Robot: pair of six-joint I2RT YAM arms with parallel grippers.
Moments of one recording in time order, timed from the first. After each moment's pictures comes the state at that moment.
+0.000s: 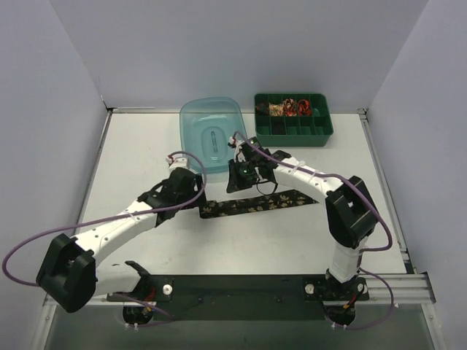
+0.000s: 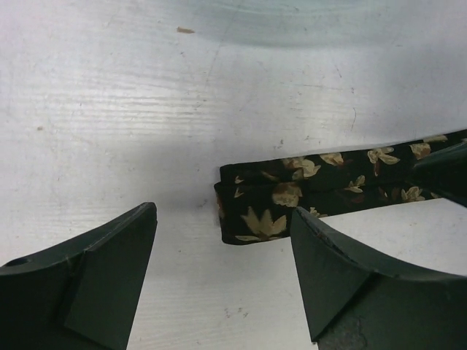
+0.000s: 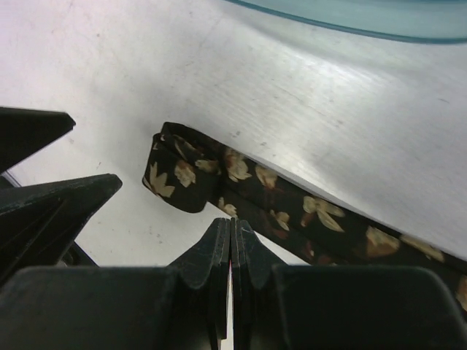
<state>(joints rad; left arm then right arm) -0.67 1.27 0.79 -0.36 -0.33 -0.64 0.66 1.79 1.29 -0.41 -0.30 0.38</state>
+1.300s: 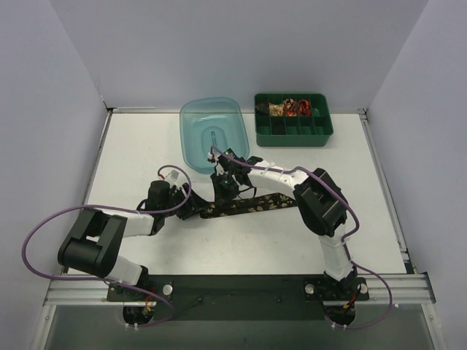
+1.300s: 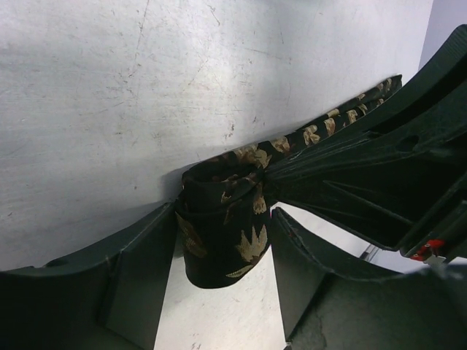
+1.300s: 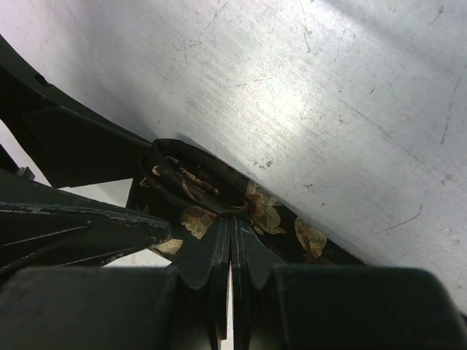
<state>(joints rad) -0.31 1.47 0.37 0.47 0.42 -0.89 0.79 2.06 1.46 -0.45 -0.29 0.35</state>
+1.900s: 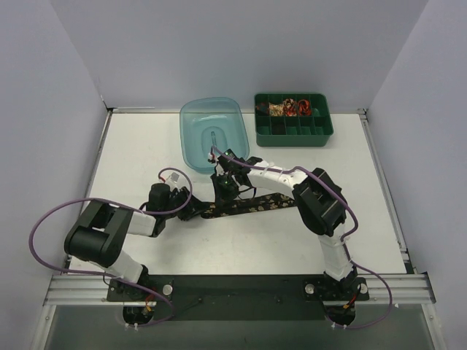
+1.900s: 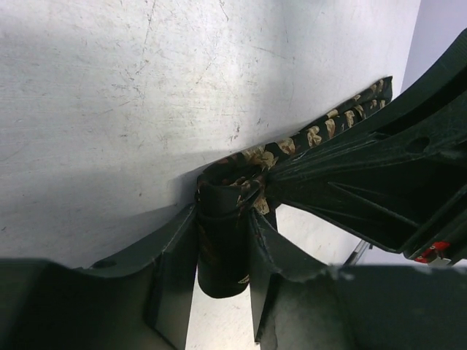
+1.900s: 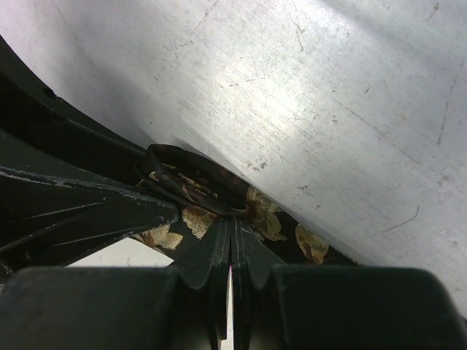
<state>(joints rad) -0.30 1.56 0.34 0.62 0.45 -0.94 0.79 2.07 1.46 -0.45 -0.28 0.36</state>
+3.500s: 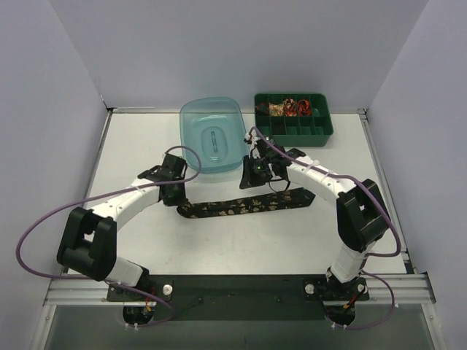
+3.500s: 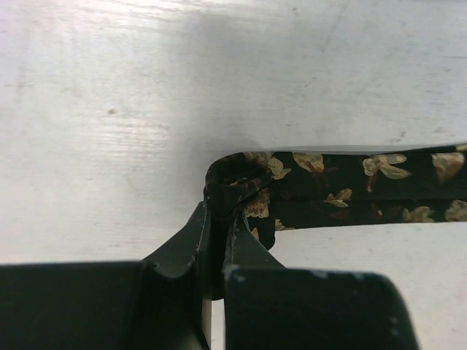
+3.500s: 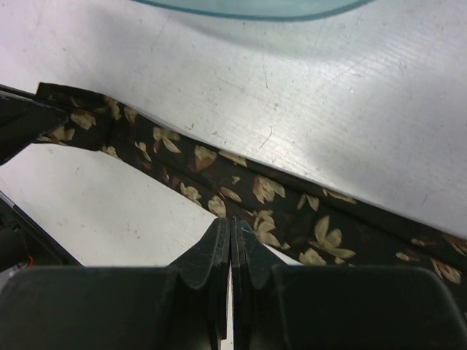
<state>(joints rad) -0.39 1.45 0.89 -0.56 -0.11 -0.49 0.58 1.74 1.25 -0.43 -0.29 0.37</state>
